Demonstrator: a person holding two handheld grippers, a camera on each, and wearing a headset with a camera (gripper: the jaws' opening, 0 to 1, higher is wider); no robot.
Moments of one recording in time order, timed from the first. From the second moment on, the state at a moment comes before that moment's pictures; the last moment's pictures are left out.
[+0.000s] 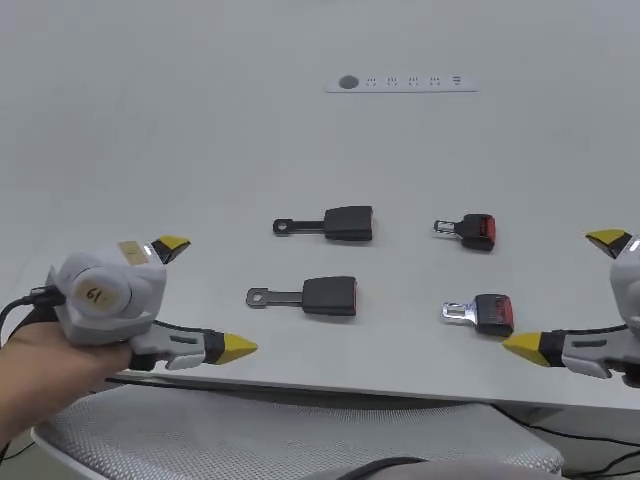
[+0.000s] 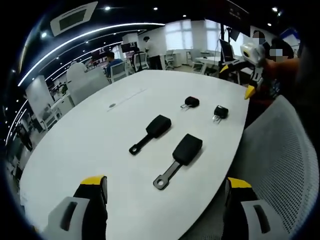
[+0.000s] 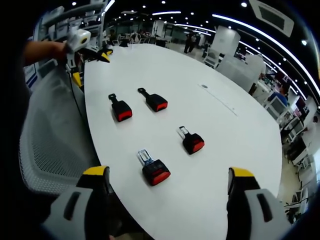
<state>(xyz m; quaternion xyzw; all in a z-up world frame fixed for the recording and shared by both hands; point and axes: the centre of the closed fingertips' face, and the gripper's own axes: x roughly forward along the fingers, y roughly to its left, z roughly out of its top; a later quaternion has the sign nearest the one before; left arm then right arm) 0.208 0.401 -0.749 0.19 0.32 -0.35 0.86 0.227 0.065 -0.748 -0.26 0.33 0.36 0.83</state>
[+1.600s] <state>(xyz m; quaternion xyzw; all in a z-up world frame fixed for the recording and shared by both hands) 0.218 0.403 -0.764 0.26 0.34 -0.38 0.82 0.220 0.074 -0.763 -0.25 0.33 0.43 0.80</state>
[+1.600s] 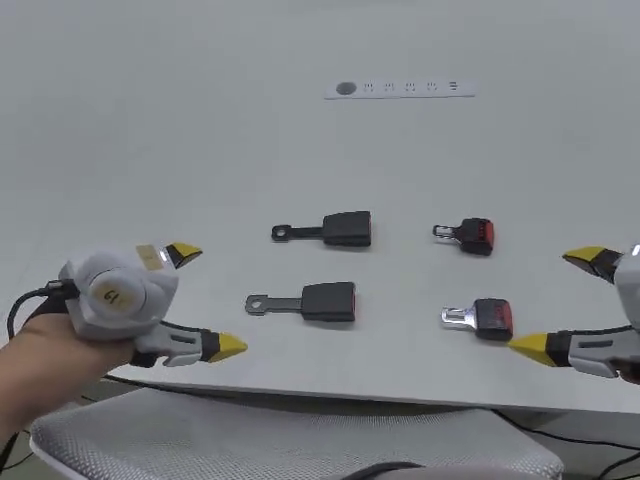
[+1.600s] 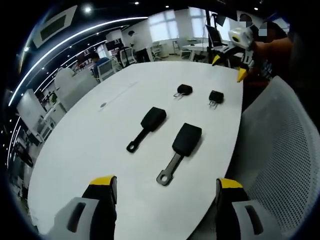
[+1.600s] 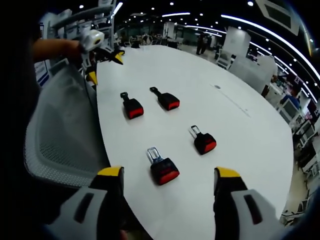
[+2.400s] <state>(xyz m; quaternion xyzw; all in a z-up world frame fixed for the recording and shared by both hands) 0.238 0.349 -0.815 0.32 0.37 -0.48 0.73 0.226 0.088 -0.819 -0.35 0.36 0.53 0.69</state>
